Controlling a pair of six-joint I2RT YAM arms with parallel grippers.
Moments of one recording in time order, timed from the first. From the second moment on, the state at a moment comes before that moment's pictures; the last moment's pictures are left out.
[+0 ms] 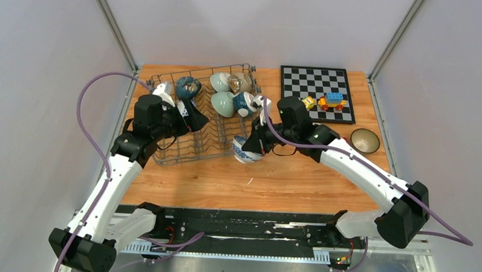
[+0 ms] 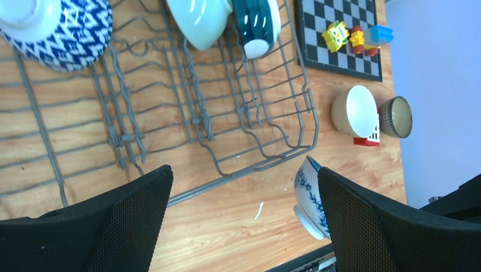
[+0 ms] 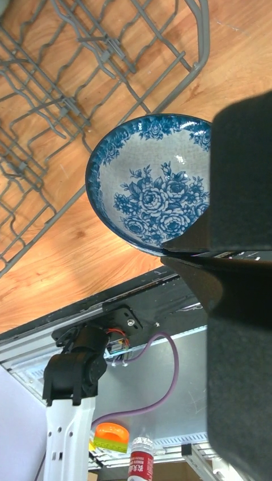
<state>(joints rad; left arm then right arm) -0.26 0.95 1.01 -0.50 0.18 -0.57 0.74 1.29 1.16 -0.38 -0.54 0.20</state>
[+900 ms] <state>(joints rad) -0.50 0.87 0.79 -0.49 0.25 -0.66 0.91 1.24 1.02 -0.49 -0.28 0.07</state>
